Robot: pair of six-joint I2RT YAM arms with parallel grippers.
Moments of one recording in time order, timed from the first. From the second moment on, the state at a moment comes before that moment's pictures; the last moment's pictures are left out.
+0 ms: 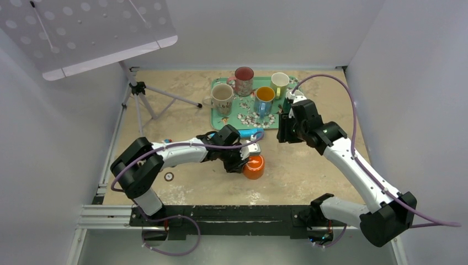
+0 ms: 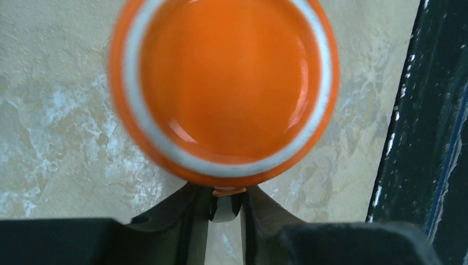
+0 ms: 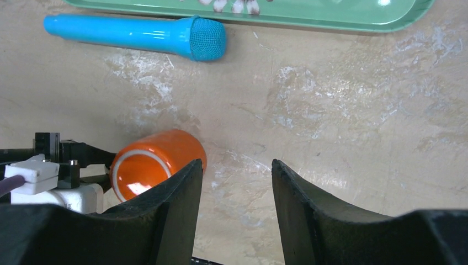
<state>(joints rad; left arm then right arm) -0.86 1.65 0.92 -0.26 0.43 0.31 0.46 1.13 1.05 -0.75 0.10 0.34</state>
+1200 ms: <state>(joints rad) -0.57 1.62 1.53 -0.45 1.01 -0.49 0.44 0.88 0.77 0.14 -0.28 1.08</state>
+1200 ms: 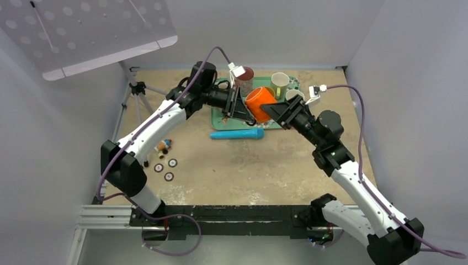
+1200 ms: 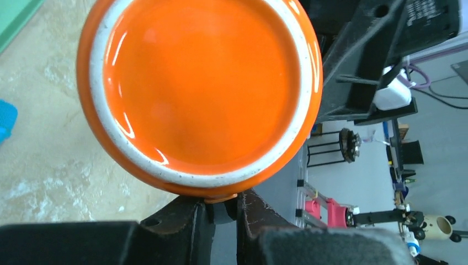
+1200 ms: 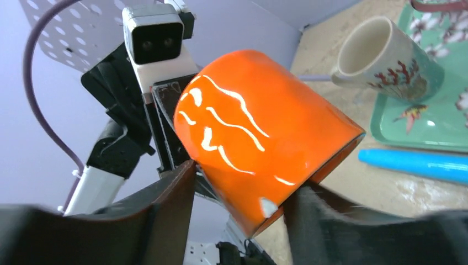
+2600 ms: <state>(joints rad) -0.36 1.38 1.33 -0.93 0.39 0.14 0.61 2.25 2.20 -1.02 0.09 0.31</state>
